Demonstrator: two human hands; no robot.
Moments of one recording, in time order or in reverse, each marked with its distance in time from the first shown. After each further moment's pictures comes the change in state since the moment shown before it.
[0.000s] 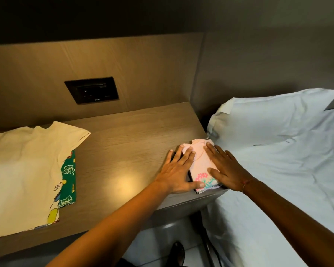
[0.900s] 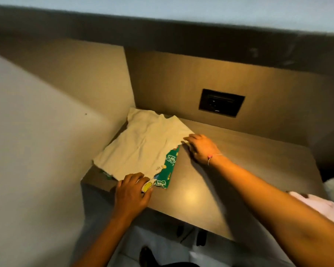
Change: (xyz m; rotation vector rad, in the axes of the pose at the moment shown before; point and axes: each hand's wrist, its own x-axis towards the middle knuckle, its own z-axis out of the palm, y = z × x) left_hand -0.333 -0.162 -0.017 0.068 0.597 -0.927; right_hand 0.236 -0.343 0.006 -0.087 0.110 -0.592
